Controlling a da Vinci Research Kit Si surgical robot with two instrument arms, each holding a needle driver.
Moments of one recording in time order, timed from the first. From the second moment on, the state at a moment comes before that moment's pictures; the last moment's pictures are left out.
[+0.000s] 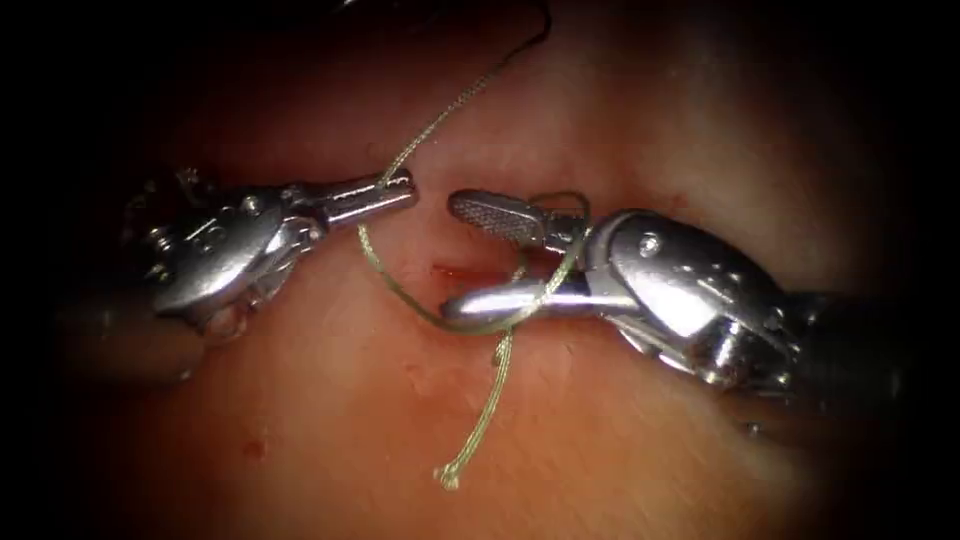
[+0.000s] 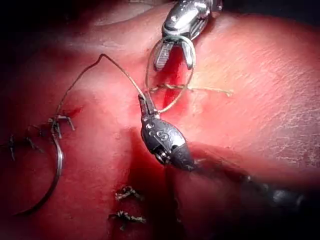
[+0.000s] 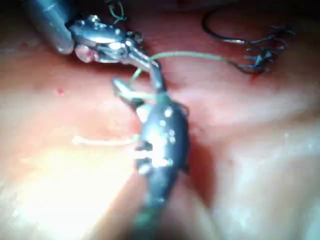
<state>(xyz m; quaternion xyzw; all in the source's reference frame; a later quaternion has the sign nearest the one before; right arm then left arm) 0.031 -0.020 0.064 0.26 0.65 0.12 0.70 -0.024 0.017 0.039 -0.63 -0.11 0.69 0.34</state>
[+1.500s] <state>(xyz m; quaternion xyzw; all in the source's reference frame) 0.035 -0.025 0.067 0.44 0.31 -0.38 0.75 -0.025 0.016 0.041 -0.63 -0.13 0.69 0.33</state>
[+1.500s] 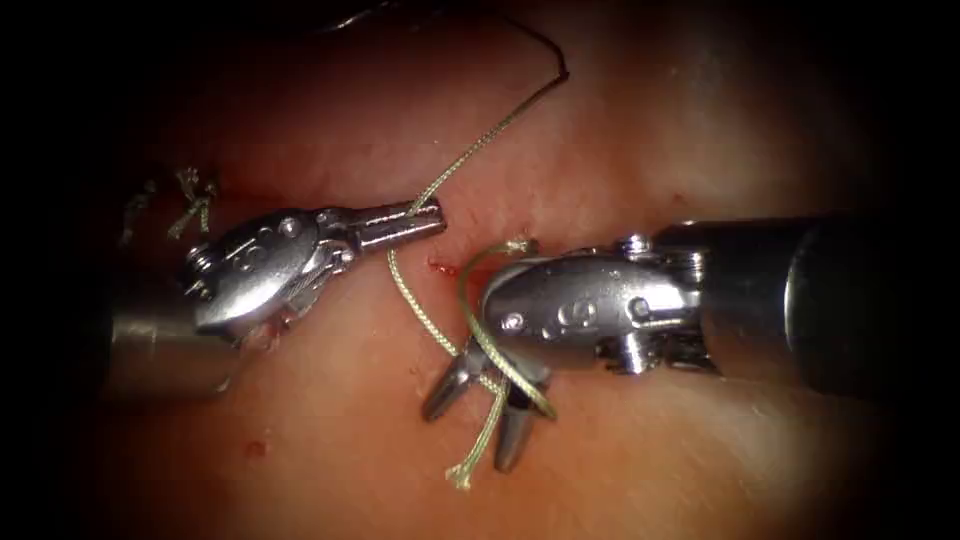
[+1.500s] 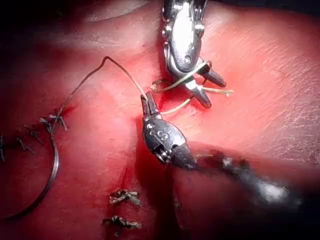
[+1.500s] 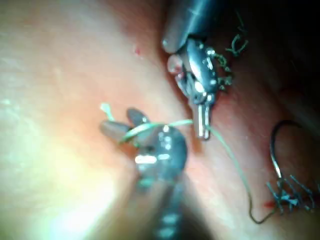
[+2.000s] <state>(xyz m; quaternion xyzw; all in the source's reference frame) 0.034 -0.027 0.067 0.45 0.27 -0.43 0.74 -0.025 0.017 0.040 -0.63 -0.14 0.69 0.33</state>
